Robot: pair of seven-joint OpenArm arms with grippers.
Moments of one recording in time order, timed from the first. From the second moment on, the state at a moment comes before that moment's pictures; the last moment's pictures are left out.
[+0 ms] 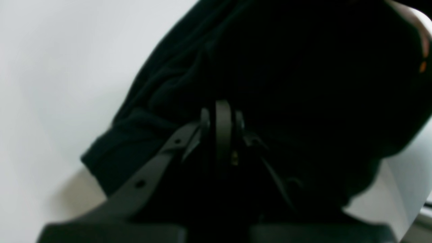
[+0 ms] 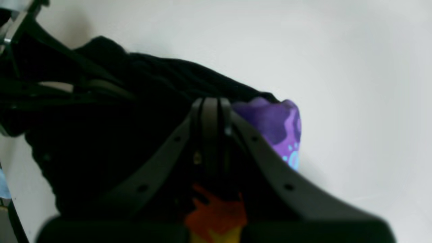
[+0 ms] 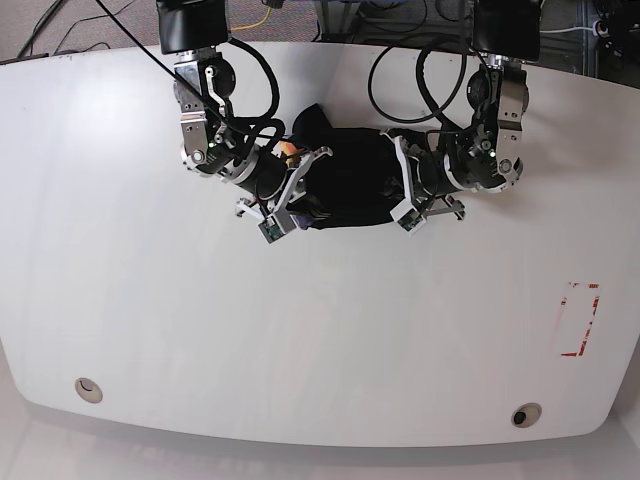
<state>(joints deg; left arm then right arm) 0.9 -8.6 4.4 89.3 -16.5 -41.8 50.3 -2.2 3.6 -5.8 84.5 20.0 31.8 -34.2</state>
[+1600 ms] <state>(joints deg) -1.2 -10.3 4.2 79.3 -16.5 -42.4 37.6 -11.2 6.3 -3.9 84.0 23.0 32.5 -27.2</state>
